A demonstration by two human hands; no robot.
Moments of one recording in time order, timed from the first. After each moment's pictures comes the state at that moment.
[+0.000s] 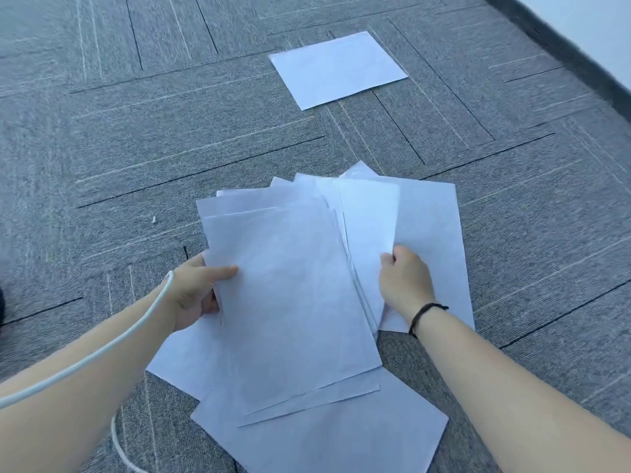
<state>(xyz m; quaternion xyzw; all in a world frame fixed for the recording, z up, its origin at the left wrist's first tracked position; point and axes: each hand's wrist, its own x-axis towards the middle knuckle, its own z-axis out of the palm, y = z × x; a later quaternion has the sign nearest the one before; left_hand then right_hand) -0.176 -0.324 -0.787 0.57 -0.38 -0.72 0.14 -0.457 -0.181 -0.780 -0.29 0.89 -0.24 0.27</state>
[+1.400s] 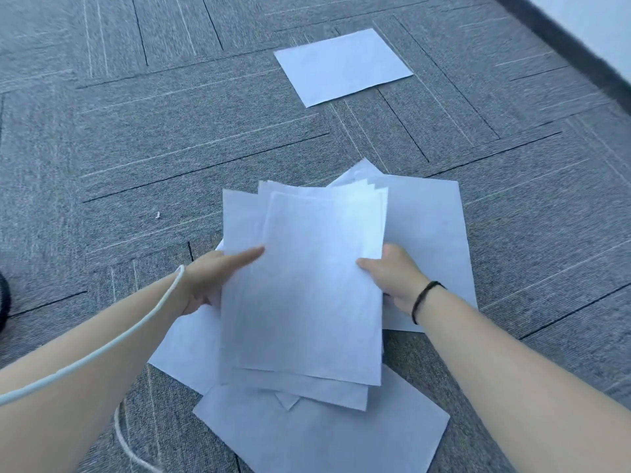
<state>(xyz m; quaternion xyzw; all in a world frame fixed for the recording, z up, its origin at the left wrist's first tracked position) -0.192 -0.326 -0.768 0.58 -0.49 -0.65 -0.03 -0.452 -0.197 -0.783 -0.20 0.77 -0.36 0.49</state>
